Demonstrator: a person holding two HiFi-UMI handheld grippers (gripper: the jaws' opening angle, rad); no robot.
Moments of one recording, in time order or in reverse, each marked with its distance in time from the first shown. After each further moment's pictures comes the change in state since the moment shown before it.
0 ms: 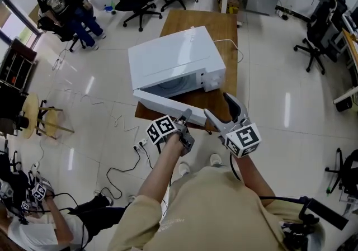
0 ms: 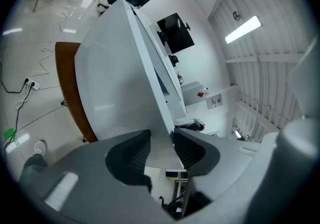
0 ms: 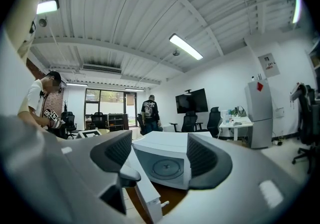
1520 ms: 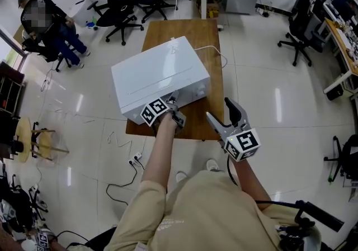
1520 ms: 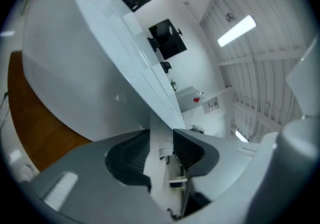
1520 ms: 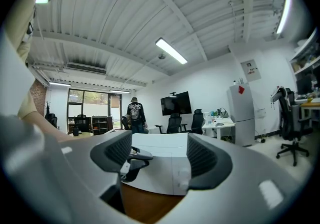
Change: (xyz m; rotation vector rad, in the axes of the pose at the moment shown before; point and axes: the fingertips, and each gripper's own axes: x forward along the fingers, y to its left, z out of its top) left arm 0.098 -0.021 0.083 0.052 -0.065 0.013; right arm -0.031 -0.045 0.025 0.023 -0.025 -0.166
